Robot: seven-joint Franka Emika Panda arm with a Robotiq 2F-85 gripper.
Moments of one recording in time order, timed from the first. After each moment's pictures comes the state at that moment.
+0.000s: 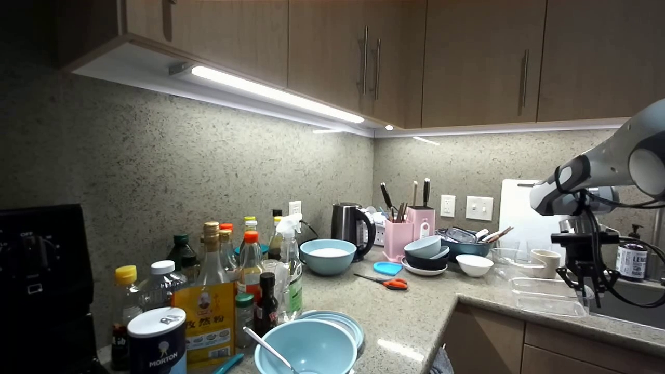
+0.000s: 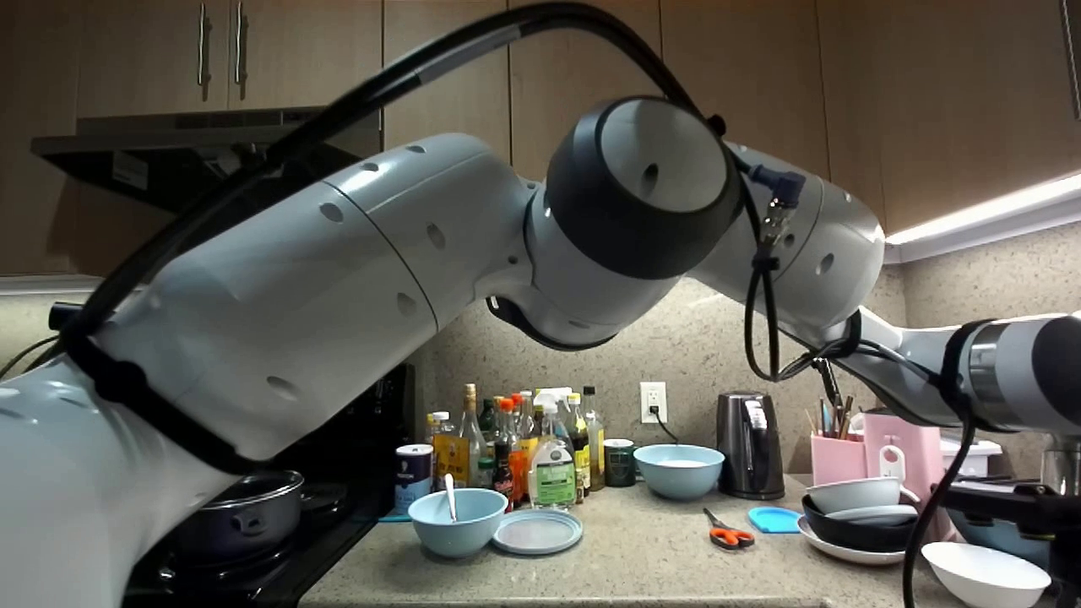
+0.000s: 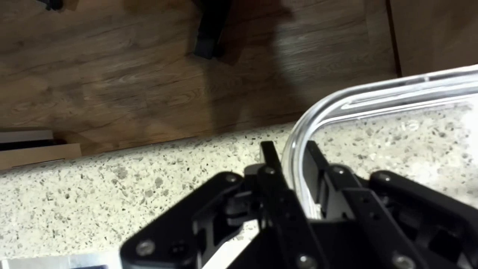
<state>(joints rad) -0.53 0.91 -0.36 -1.18 0.22 1.66 0.40</state>
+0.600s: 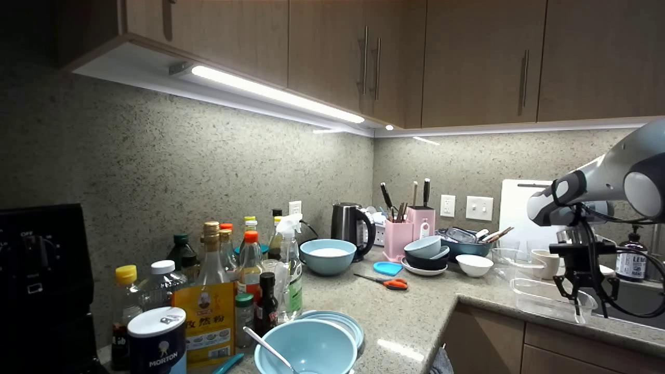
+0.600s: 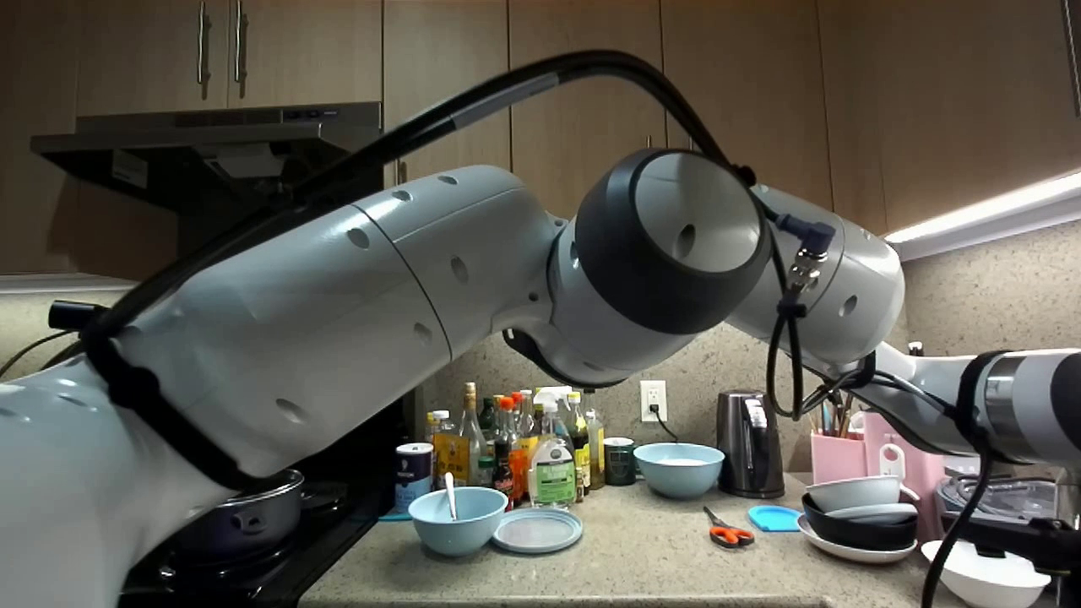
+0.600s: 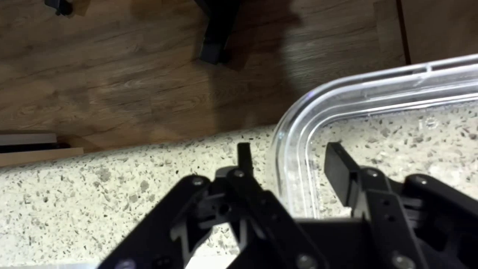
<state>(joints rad) -0.55 1.01 -0.35 -1.07 0.21 1.62 0.40</state>
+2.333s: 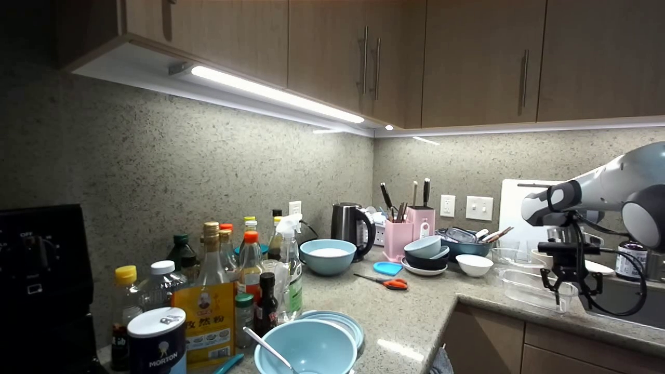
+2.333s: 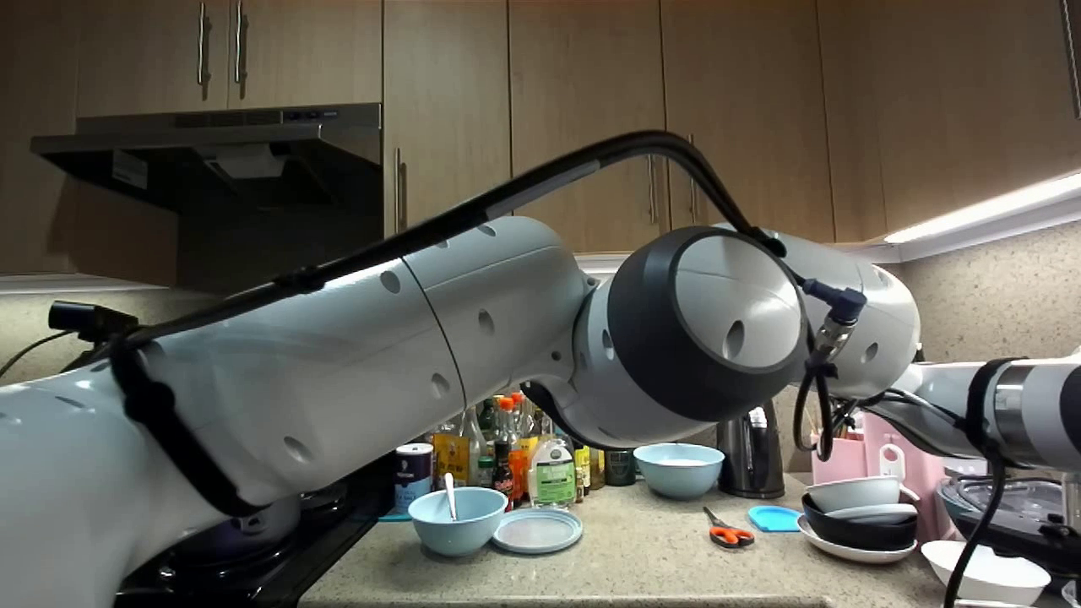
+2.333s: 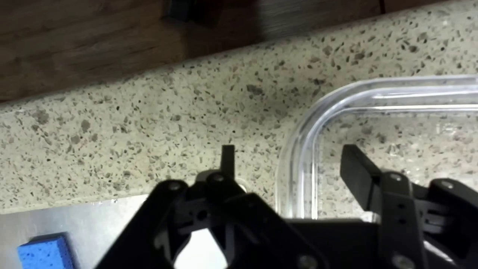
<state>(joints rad) -0.58 1.15 -0.34 -0.82 0.25 1.65 0.45</state>
